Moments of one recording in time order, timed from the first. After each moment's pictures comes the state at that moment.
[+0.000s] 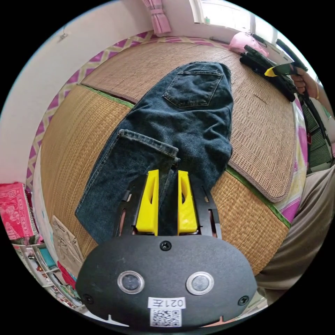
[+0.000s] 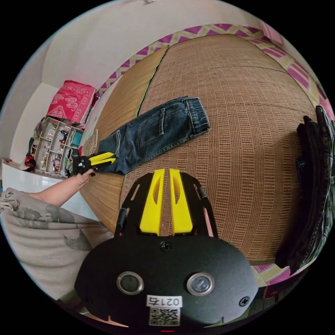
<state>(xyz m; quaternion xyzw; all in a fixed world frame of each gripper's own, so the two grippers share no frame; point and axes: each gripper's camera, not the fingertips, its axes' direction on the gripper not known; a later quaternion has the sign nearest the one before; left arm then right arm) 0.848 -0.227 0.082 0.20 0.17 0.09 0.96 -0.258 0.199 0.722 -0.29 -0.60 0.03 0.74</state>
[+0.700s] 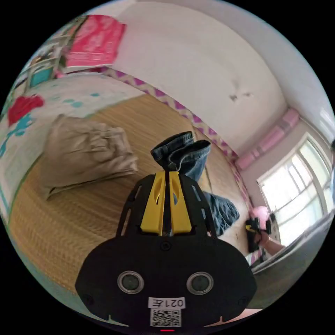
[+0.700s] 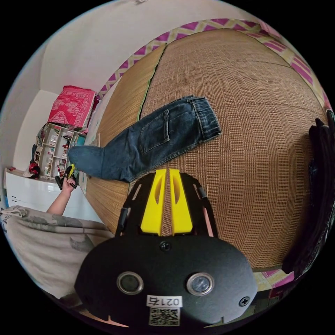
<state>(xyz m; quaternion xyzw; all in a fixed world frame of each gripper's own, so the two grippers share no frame) 0.496 0.224 0.296 0.30 0.35 -0.55 0.70 -0.454 0.282 0.728 -0.31 -0.61 0.05 0.72</state>
